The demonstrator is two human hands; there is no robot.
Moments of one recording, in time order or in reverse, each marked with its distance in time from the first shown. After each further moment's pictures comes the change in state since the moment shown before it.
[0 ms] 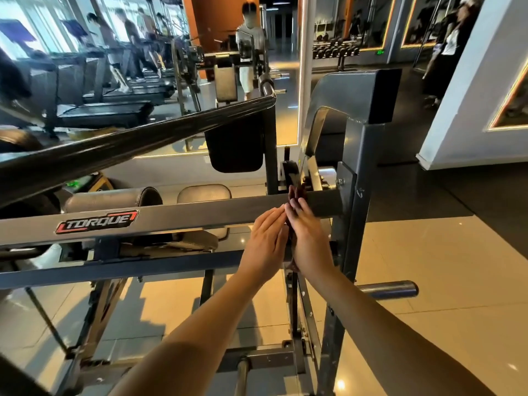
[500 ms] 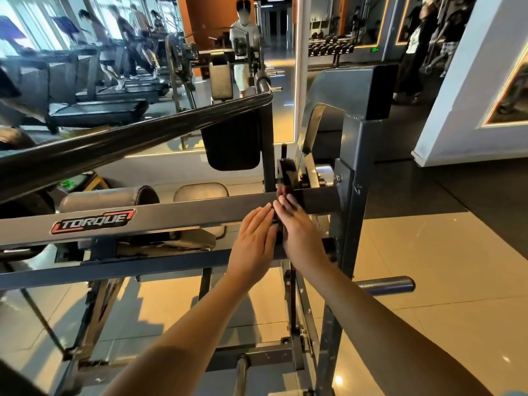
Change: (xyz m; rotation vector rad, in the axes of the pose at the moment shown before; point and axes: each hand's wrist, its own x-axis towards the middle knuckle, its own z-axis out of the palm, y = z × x) left_hand -0.011 -0.011 -0.013 0.067 0.013 -0.019; right_hand 0.008 -0.018 -0.004 0.015 -0.050 -0.057
